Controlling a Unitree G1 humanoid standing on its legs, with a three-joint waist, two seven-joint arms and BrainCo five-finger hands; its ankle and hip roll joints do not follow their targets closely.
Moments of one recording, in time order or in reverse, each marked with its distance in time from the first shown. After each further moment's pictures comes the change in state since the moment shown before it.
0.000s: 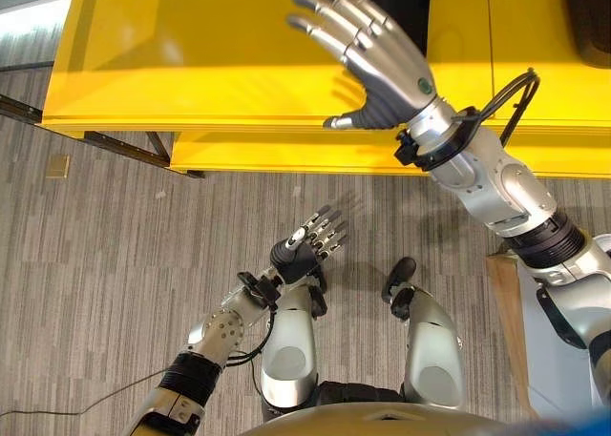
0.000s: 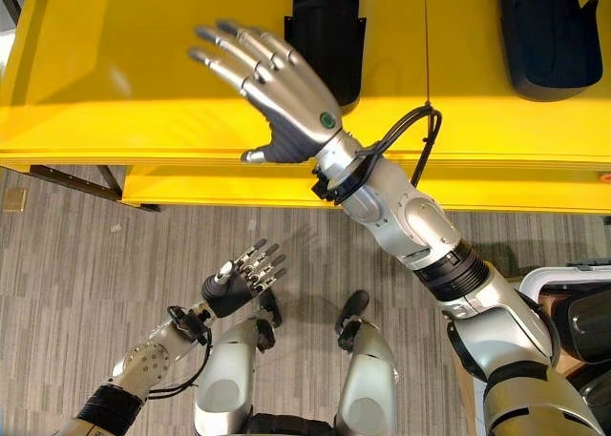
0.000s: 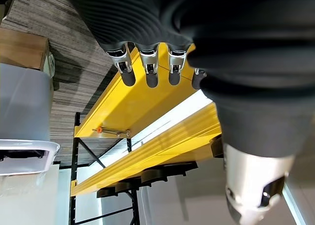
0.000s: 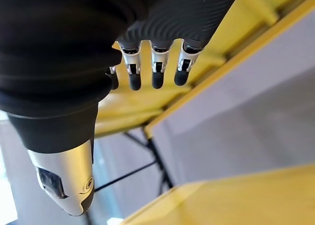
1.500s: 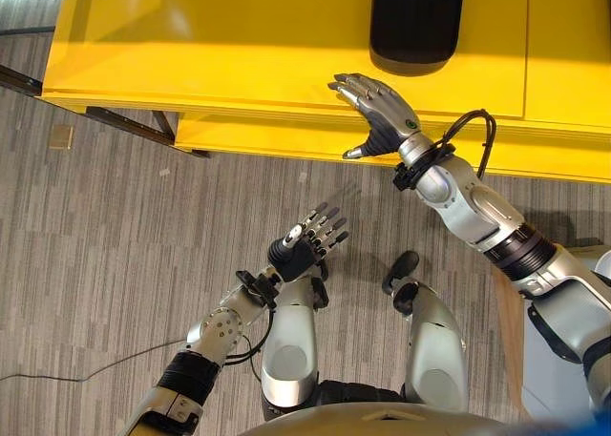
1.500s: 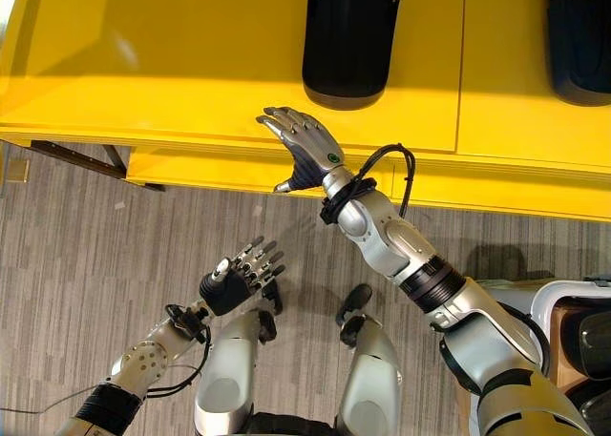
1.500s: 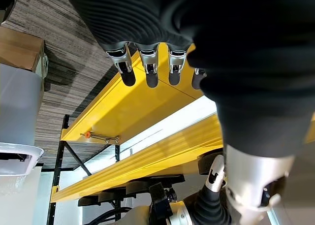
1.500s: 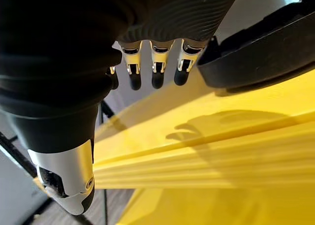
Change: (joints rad) left arm -0.013 0.007 0.003 -0.006 -0.010 0.015 0.012; right arm 0.006 0.057 0.113 0.257 0.073 0.346 0.019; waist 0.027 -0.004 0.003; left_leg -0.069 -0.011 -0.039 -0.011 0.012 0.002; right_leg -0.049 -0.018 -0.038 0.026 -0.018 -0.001
